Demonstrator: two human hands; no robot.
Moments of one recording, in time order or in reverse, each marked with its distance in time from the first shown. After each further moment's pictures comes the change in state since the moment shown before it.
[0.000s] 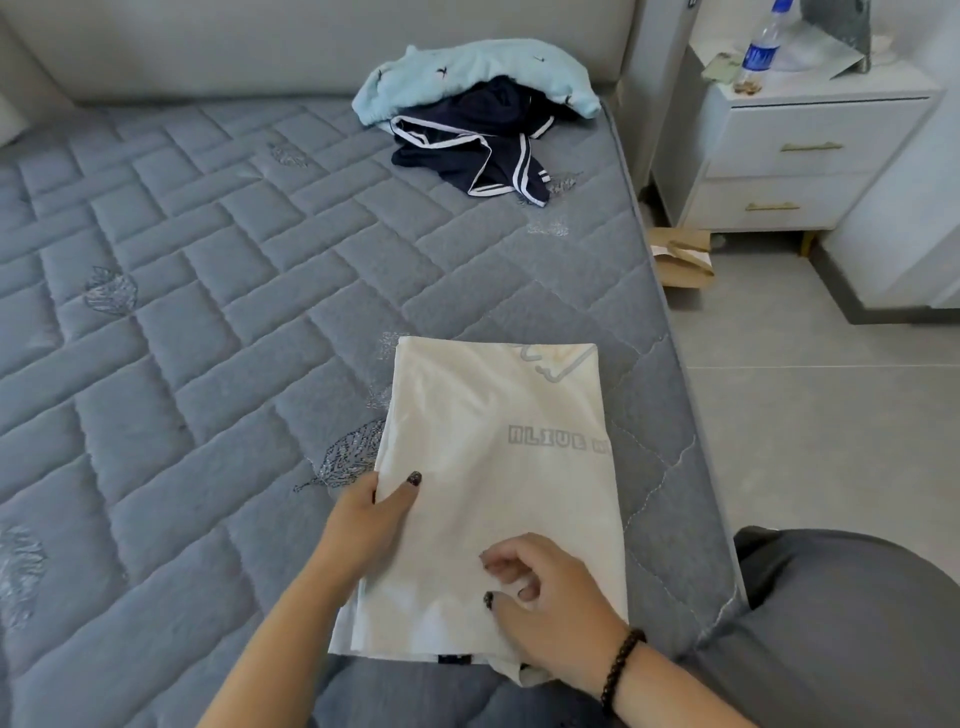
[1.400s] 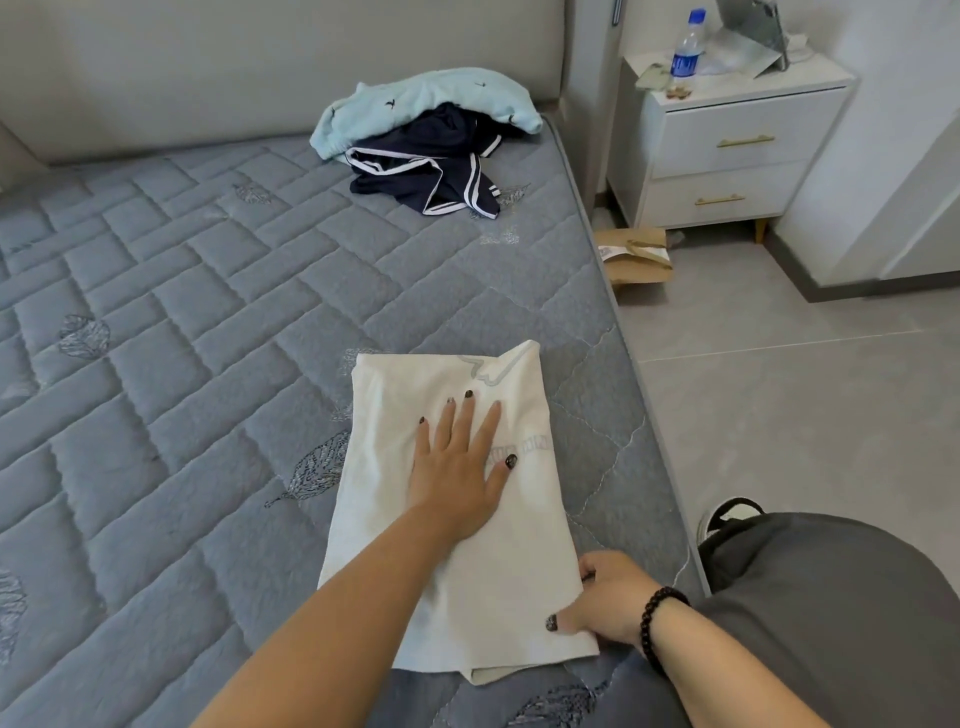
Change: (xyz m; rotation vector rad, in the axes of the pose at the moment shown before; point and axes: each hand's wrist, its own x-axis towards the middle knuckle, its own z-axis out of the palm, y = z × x) left_hand 0.027 0.030 0.113 1.217 -0.005 0.684; right_hand -0.018 0.058 -0.059 0.135 -0.105 0.630
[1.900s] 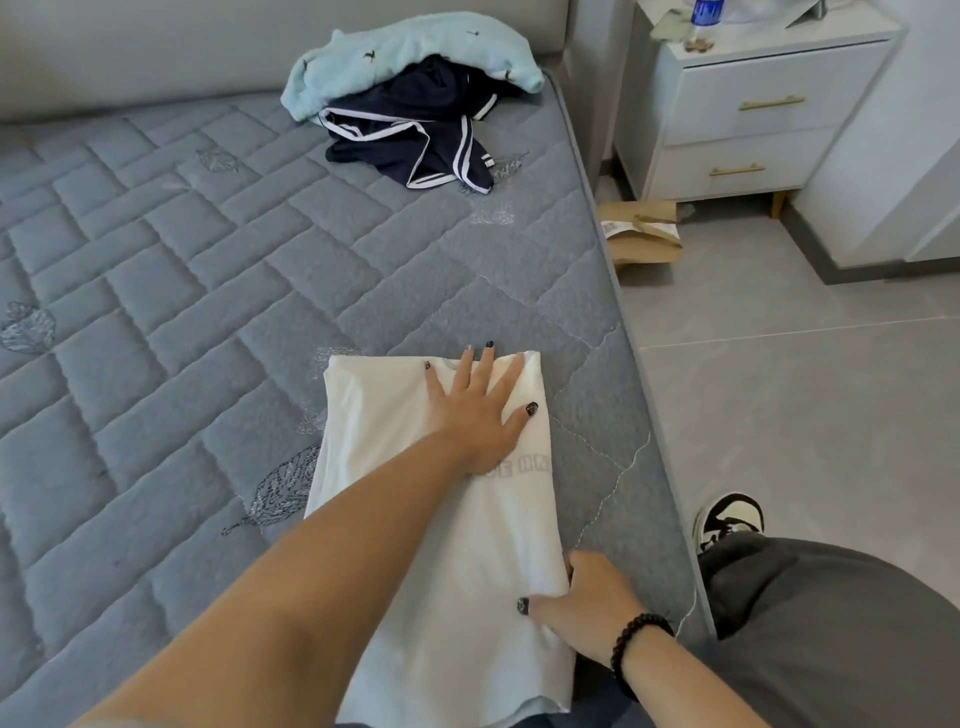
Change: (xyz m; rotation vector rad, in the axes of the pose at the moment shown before) left_hand 0.110 0.013 -0.009 0.038 -0.106 0.045; right_hand 0.026 -0.019 -0.006 -0.021 0.105 -0.113
